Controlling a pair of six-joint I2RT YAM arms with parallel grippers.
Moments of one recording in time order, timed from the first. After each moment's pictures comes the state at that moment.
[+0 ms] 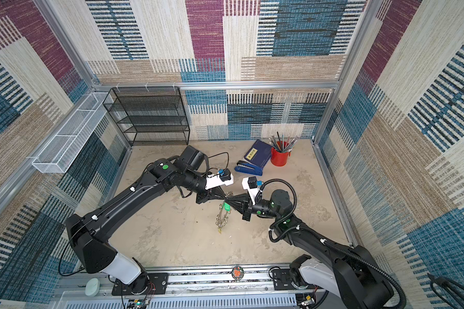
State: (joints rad) left arm -0.72 1.59 1.61 -1.00 0.58 0.66; right arm 0.52 1.10 0.41 0.74 -0.80 0.39
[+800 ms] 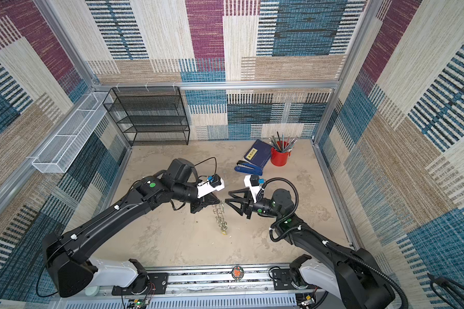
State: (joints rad) left arm -0.71 1.34 1.25 -0.71 0.54 0.45; right arm 0.50 1.08 0.42 0.72 -0.78 0.42
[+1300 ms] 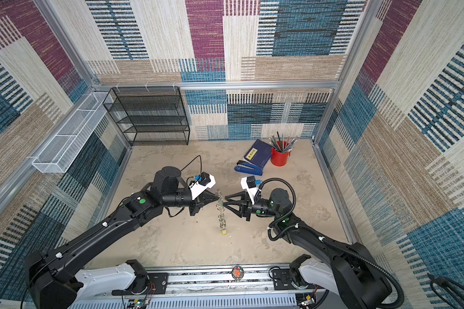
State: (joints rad) left arm -0.70 1.18 1.04 -0.37 0.55 0.24; right arm 0.52 1.13 0.43 0.77 -0.87 0.43
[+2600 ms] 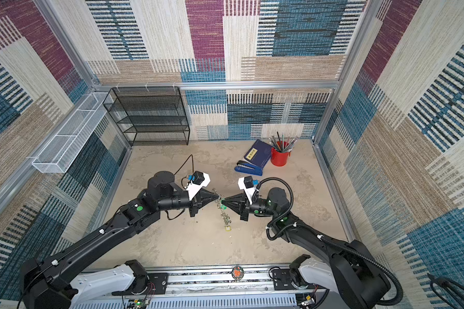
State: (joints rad) left arm -0.71 1.11 0.93 -0.15 0.56 0.08; right arm 0.54 1.15 0.45 0.75 -0.85 0.40
